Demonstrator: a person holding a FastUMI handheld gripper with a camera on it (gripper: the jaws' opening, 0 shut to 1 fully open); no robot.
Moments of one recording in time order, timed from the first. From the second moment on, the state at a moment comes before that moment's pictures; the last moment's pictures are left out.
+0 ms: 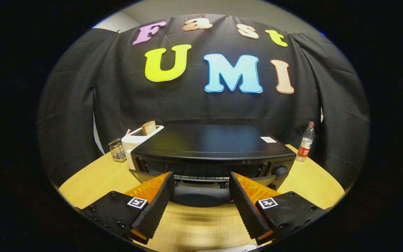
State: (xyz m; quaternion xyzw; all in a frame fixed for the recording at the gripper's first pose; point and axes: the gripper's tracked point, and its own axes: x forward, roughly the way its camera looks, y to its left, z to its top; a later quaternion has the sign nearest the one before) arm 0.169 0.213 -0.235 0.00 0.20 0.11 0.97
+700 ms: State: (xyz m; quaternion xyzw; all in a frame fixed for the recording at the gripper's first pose) arm 0.112 0.207 -0.275 -0.02 0.26 0.10 0.96
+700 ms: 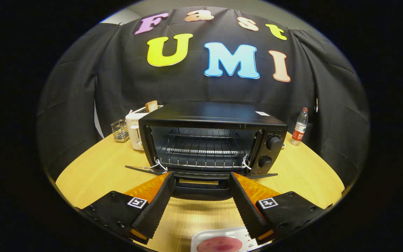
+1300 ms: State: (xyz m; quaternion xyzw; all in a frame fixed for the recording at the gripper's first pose) arm 0.058 0.210 -0.300 -0.03 0.34 0.13 0.93
